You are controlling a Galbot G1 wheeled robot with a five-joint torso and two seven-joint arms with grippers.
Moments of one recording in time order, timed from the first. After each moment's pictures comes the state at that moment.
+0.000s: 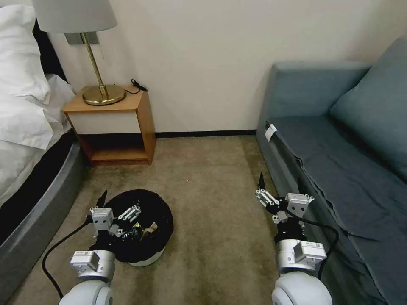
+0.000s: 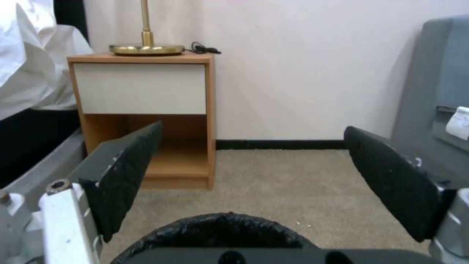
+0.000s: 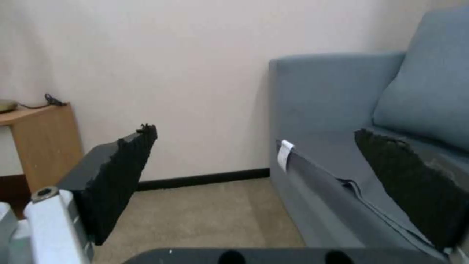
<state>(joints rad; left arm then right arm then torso) 1.63 -1.49 -0.68 -2.14 -0.15 -0.05 0.07 -1.57 1.36 0.27 2.29 0.02 -0.04 0.44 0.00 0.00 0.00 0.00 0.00</state>
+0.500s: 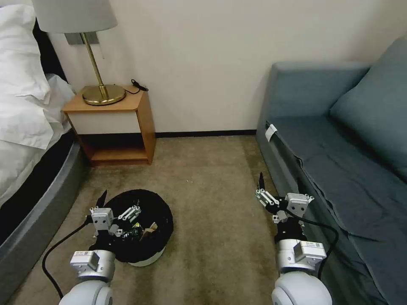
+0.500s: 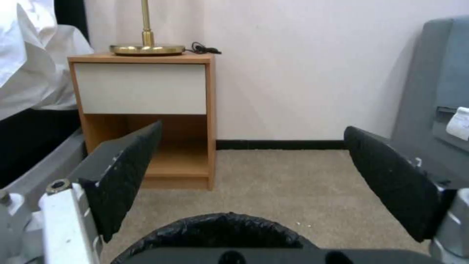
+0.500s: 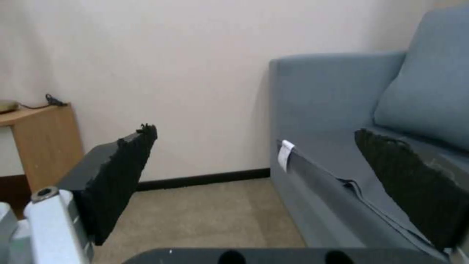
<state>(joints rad) 1.63 -1.49 -0.68 -2.14 -0.15 -0.05 0.07 -1.57 1.36 0.27 2.29 0.02 -0.04 0.44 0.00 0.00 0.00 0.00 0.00</state>
